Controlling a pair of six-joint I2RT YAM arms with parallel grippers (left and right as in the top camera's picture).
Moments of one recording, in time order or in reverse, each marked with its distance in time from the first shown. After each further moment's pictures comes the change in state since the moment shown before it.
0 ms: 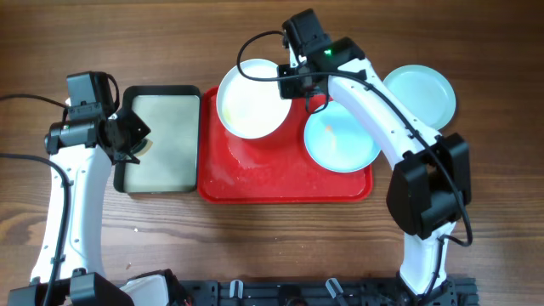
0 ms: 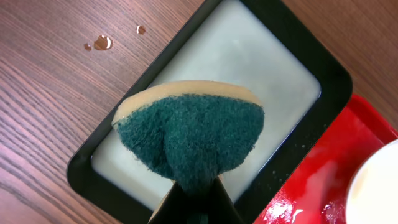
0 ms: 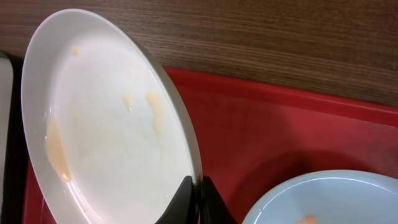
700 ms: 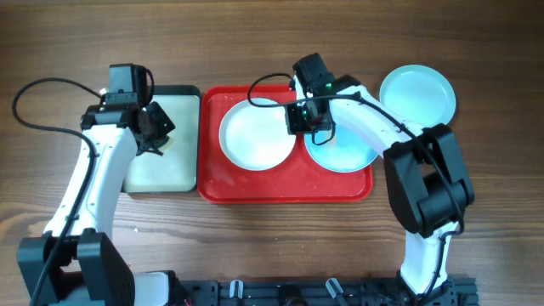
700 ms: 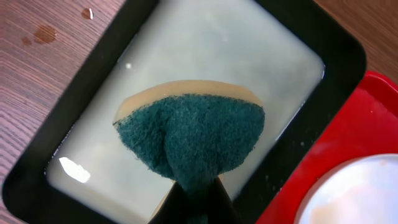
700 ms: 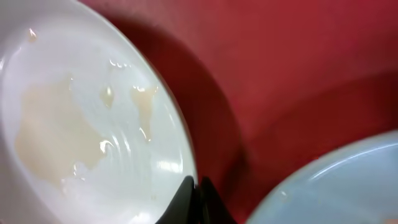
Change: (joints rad) left arm -0.132 0.137 0.002 0.063 -0.052 -0.034; right arm -0.035 -0.001 -0.332 0.172 -0.158 0.008
